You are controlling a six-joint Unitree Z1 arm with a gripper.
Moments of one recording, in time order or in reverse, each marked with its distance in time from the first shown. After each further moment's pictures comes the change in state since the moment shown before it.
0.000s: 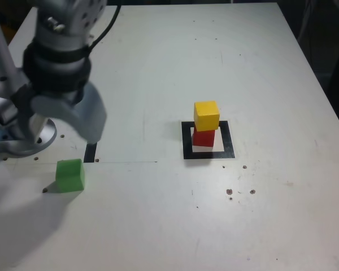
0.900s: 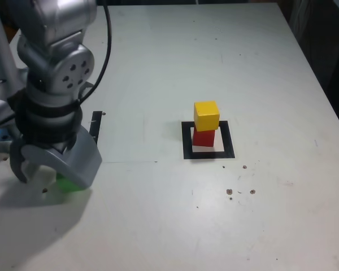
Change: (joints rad) arm -0.168 0.090 0.195 -0.338 -0.055 -0.052
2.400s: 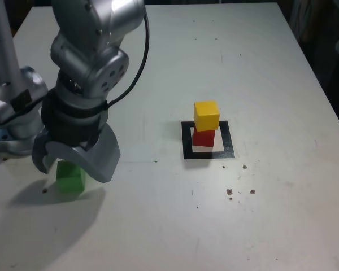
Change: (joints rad) arm 0.082 0.120 -0.163 0.161 0.073 0.092
